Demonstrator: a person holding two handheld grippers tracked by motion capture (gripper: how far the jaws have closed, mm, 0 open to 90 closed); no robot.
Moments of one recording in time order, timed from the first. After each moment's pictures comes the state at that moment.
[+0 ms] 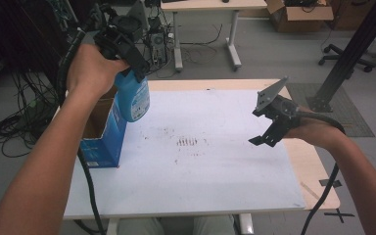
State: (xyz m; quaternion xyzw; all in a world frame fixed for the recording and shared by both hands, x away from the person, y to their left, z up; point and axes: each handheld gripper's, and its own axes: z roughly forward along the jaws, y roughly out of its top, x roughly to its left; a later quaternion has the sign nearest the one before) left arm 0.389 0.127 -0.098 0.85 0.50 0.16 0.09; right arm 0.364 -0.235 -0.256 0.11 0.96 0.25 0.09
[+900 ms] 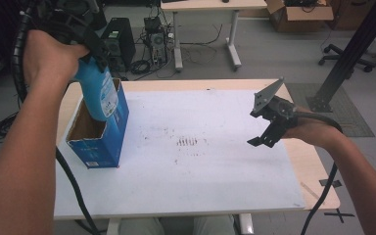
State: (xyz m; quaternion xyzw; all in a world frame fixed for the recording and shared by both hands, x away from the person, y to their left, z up) left arm 0.384 0.203 -0.071 0.75 0.64 0.14 0.08; right arm 0.366 -0.229 -0.258 0.10 0.96 0.24 0.08
